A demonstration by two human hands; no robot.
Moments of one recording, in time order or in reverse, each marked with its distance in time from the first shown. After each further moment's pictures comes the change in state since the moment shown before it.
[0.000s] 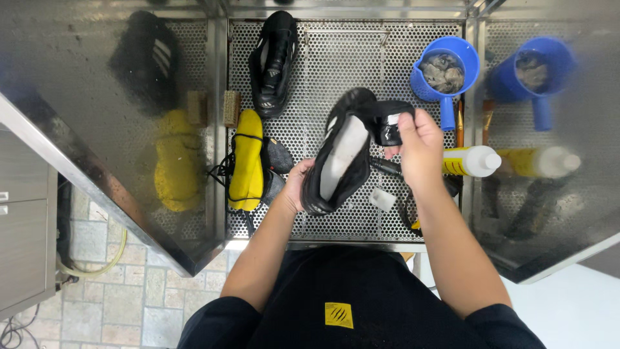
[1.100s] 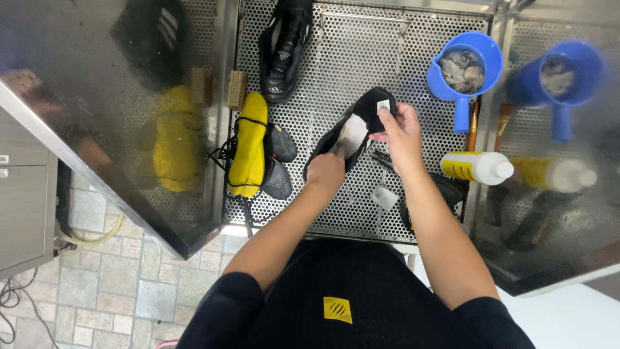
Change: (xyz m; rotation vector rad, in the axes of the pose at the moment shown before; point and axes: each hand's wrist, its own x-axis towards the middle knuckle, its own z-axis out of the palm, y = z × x) left_hand 0.033 -0.024 0.067 2.344 0.643 -0.027; right_hand 0.043 0.099 -0.009 0.021 -0.014 0.192
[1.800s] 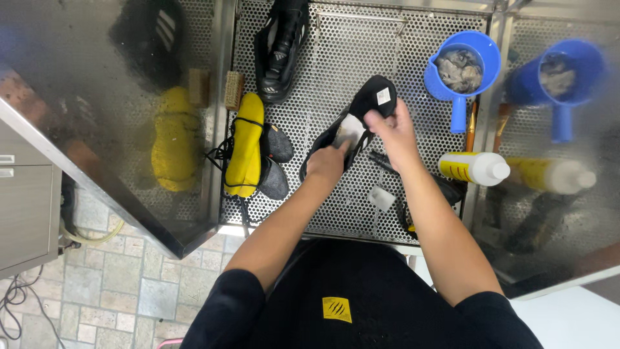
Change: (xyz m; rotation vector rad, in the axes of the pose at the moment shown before) left_hand 0.015 0.012 -0.007 0.033 0.008 -0.034; right_hand 0.009 0.004 -0.009 -0.094 -0.117 -0.160
